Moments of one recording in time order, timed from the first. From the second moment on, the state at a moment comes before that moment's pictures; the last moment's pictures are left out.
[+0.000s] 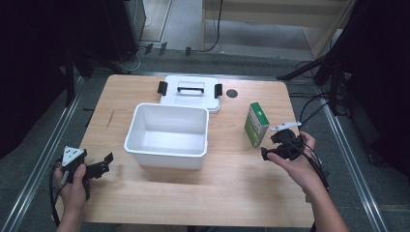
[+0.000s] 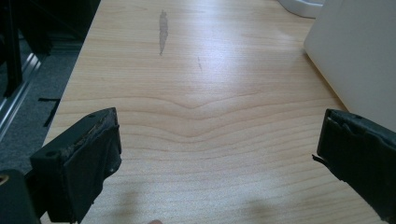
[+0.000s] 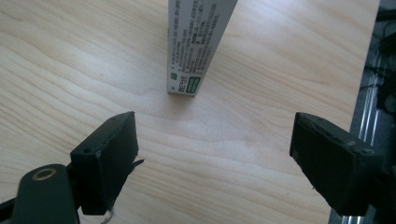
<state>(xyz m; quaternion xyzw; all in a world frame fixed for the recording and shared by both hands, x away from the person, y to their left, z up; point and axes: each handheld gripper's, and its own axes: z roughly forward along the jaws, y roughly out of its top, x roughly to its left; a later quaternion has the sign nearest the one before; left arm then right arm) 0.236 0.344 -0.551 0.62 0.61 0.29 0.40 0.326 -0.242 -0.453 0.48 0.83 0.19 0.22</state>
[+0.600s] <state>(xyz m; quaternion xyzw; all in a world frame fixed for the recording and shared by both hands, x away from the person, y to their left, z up) 0.236 0.345 -0.551 0.62 0.61 0.29 0.40 0.357 -0.213 -0.416 0.49 0.85 0.13 0.14</state>
